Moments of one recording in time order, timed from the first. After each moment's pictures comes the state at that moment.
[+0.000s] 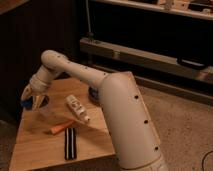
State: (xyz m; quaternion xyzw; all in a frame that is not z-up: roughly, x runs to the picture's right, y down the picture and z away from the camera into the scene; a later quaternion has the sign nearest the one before) arm -0.395 0.055 0.724 -0.30 -0.54 -0.26 0.74
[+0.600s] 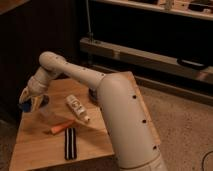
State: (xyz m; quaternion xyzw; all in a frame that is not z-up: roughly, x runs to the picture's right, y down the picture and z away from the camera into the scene) arm -0.393 0.059 0.725 -0.31 -0.54 -0.27 0.74
